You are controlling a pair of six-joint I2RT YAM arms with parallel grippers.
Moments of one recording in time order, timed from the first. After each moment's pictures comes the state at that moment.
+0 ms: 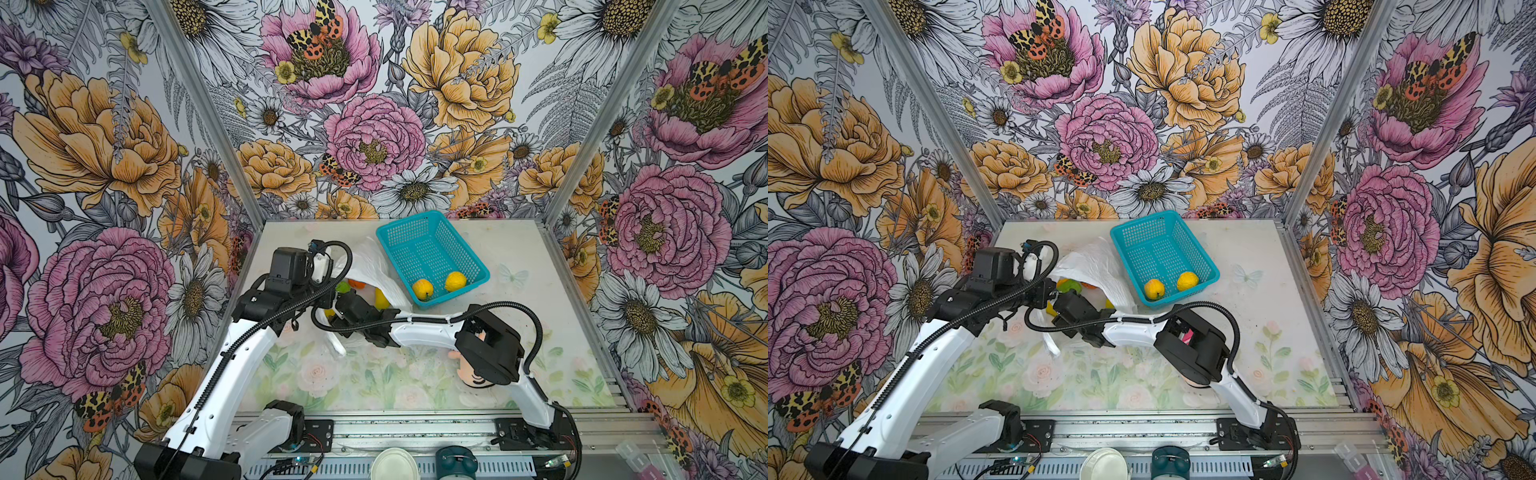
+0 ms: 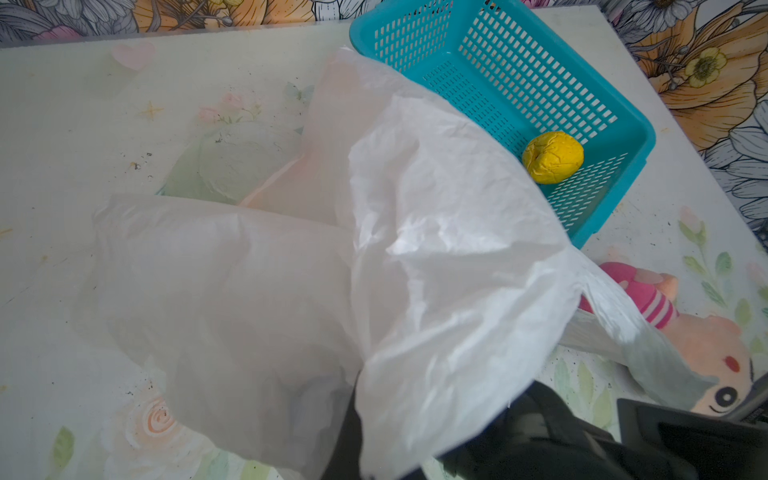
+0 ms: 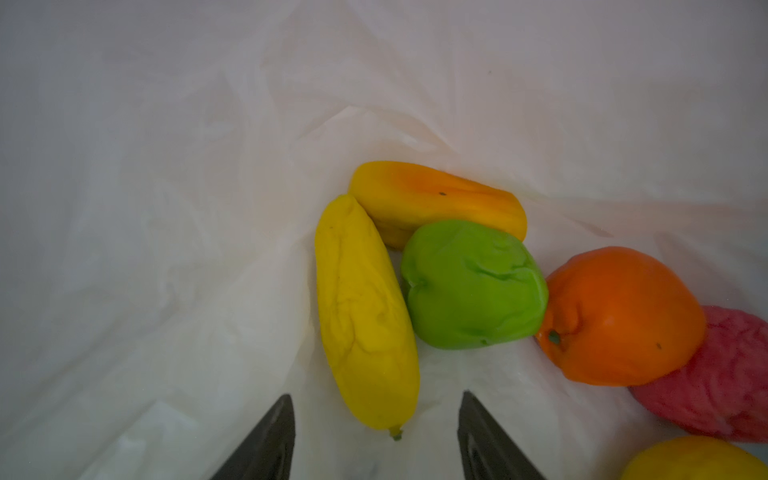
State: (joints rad) left arm -0.24 1.05 1.10 -0.81 0.17 -0.06; right arm 1.09 2.24 1.61 0.00 0.22 0.01
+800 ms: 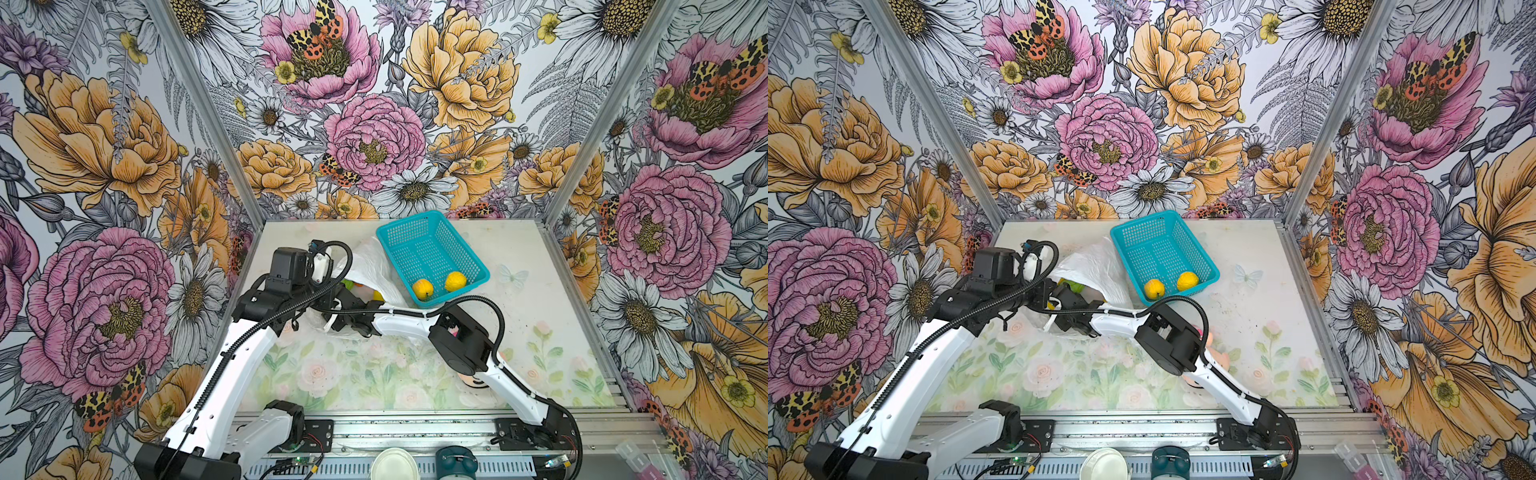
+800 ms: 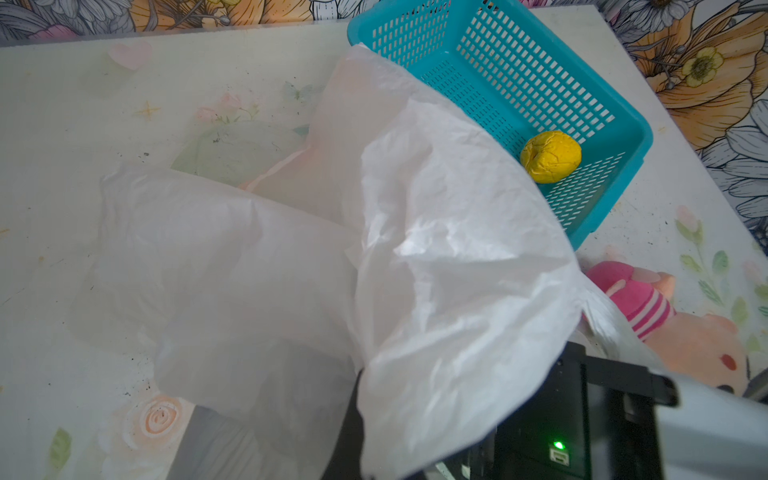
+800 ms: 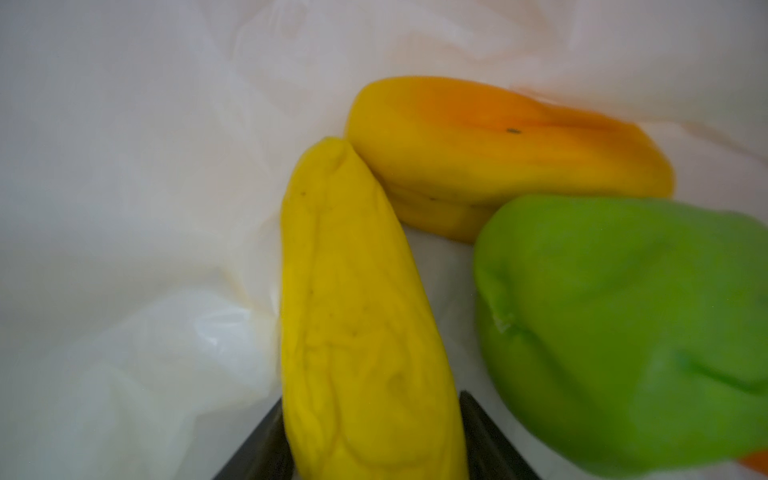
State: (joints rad) left arm -0.24 1.05 1.10 -0.82 0.17 -0.06; right arm 1.03 2.51 1.94 -0.16 0.16 0.11
